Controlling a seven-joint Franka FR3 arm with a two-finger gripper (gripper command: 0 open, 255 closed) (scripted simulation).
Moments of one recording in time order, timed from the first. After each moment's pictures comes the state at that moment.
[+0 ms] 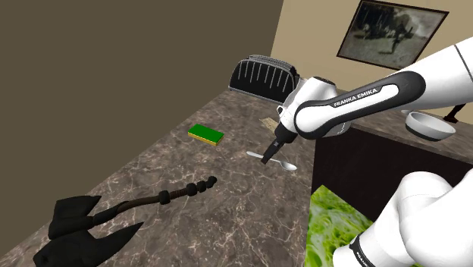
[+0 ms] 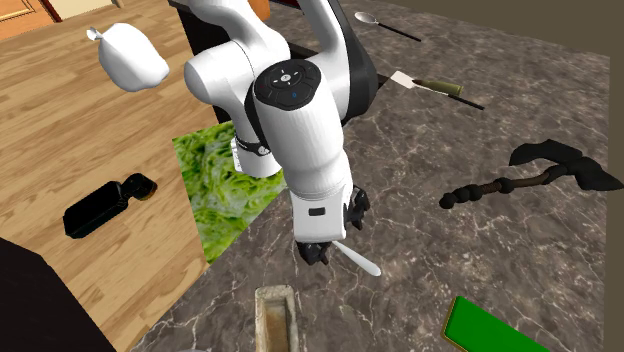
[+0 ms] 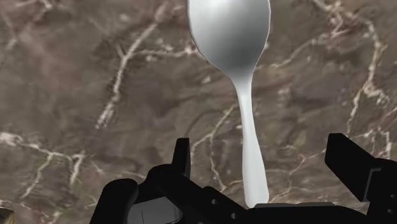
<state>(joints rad) 0.23 -0.33 -0.24 -2.75 0.19 2.60 -0.41</state>
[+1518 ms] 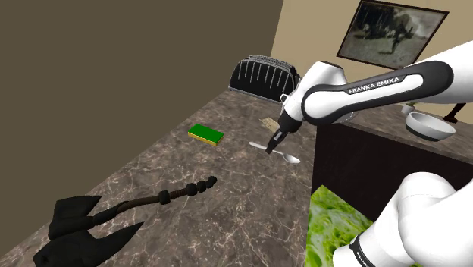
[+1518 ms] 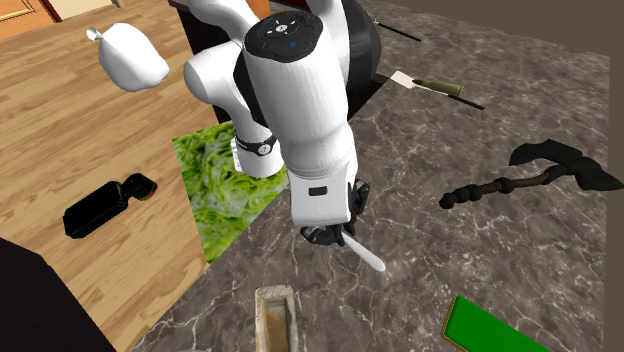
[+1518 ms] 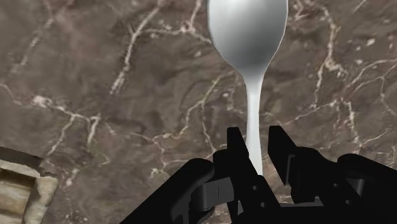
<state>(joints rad) 0.19 -0.43 -0.21 -2.70 0.14 2.46 -0.35</state>
